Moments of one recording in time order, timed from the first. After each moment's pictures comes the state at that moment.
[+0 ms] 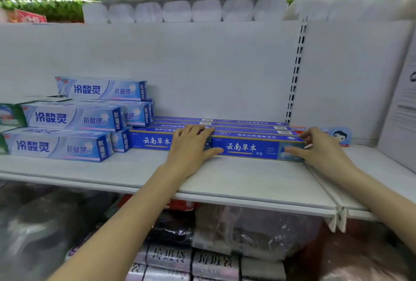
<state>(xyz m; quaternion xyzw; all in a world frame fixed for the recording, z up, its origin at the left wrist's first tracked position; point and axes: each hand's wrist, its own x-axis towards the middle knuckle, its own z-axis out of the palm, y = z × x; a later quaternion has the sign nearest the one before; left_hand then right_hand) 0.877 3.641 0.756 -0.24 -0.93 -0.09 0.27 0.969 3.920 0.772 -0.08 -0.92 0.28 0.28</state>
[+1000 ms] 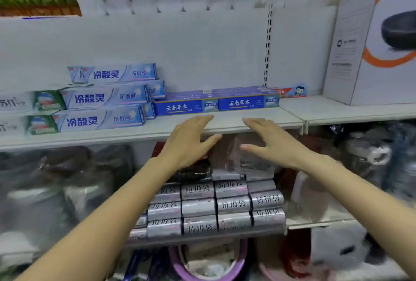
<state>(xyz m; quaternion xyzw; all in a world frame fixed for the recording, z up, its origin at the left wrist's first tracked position) 1.020 3.522 0.751 -0.41 -0.87 -0.21 0.20 1.119 3.730 0.746 0.03 -0.97 0.12 0.21</state>
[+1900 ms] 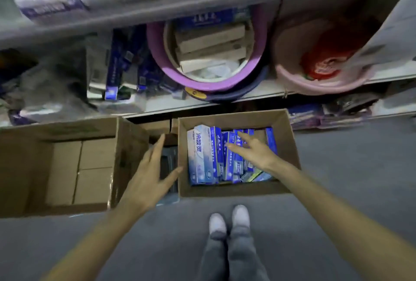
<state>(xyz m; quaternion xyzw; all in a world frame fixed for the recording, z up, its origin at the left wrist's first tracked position) 1.174 3.348 0.250 -0.13 -0.93 -0.22 -0.26 1.222 3.601 0.186 -0.25 -0.78 0.52 -0.23</state>
